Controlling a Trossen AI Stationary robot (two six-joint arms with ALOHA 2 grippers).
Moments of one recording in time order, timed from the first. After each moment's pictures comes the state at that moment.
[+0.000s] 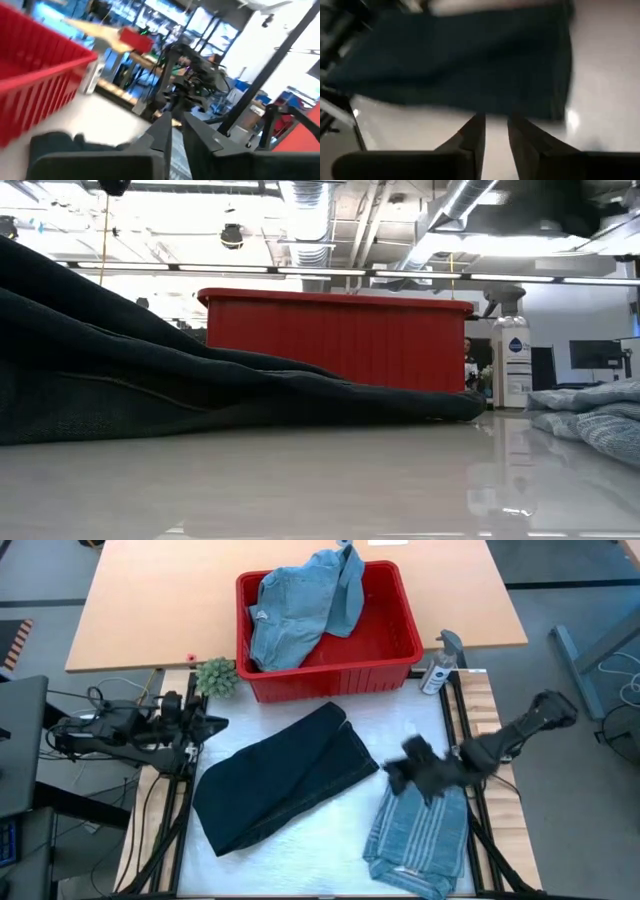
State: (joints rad) left arm -0.14 0.41 0.75 -0.24 -0.28 -0.48; right arm 0.49 1.11 0.98 -0.74 0.66 1.24
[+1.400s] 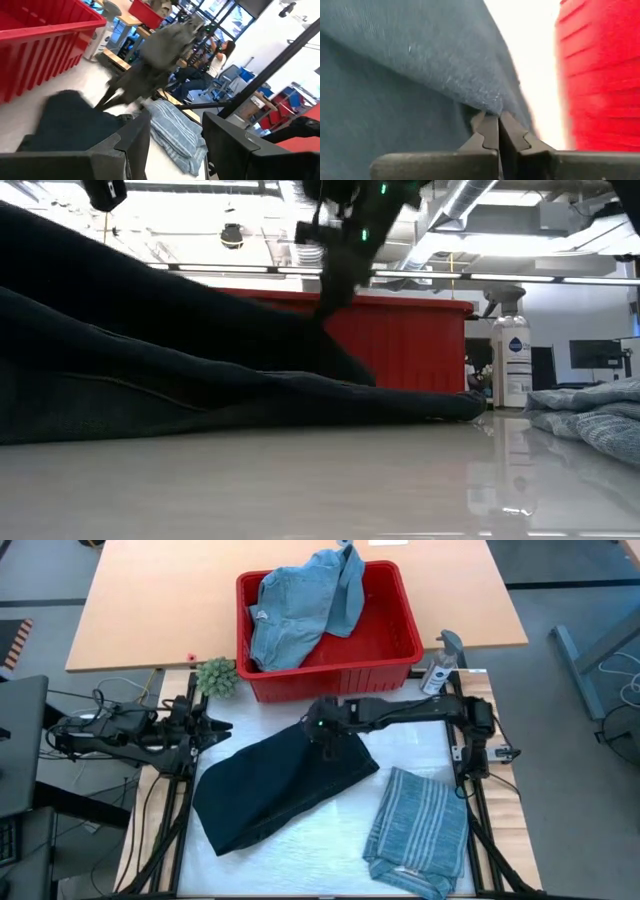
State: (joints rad) left arm -0.14 0.41 0.75 -0.38 -0.27 -0.64; right arm -0.11 1.88 1.59 -0.63 0.21 -0.27
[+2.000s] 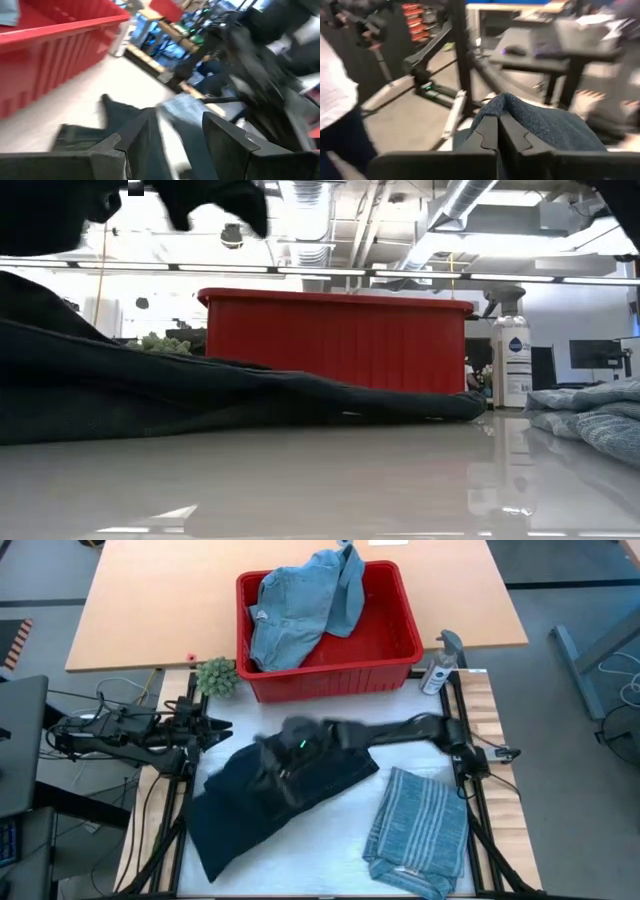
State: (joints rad) left arm -0.14 0.41 0.75 -0.49 -0.35 -0.62; right arm 0.09 2.14 2.09 -0.15 -0.46 -0.06
